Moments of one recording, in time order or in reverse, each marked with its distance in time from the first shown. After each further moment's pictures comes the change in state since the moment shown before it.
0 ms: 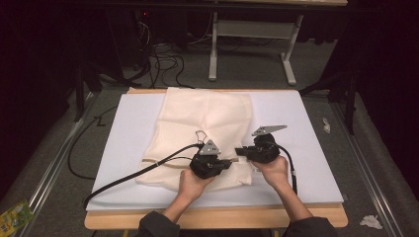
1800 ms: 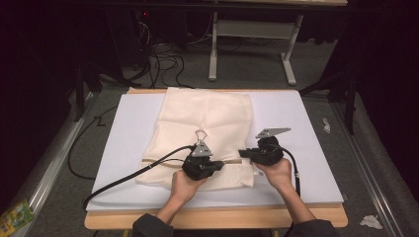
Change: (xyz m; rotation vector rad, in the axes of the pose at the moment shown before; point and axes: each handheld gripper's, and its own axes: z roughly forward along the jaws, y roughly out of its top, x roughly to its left) left arm 0.010 -0.015 -0.014 0.021 0.029 -0.005; right arm -0.006 -0.011 -0.006 0.002 -0.007 0.000
